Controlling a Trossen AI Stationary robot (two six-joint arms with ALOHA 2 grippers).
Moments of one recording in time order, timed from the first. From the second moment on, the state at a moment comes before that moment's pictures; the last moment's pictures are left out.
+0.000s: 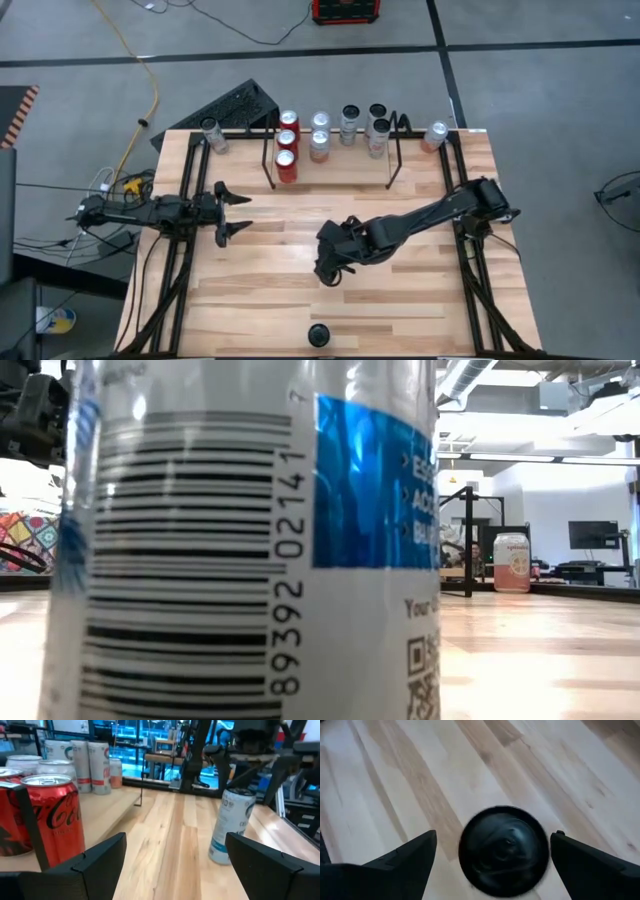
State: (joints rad) left arm -0.11 0.02 0.01 0.06 -0.28 -0.09; right arm 0.31 1.88 1.61 -0.78 0.34 0.84
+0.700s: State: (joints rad) left arm -0.11 0.03 0.01 0.05 -0.28 -0.06; right arm 0.27 1.88 1.72 -0.96 0.24 0.76
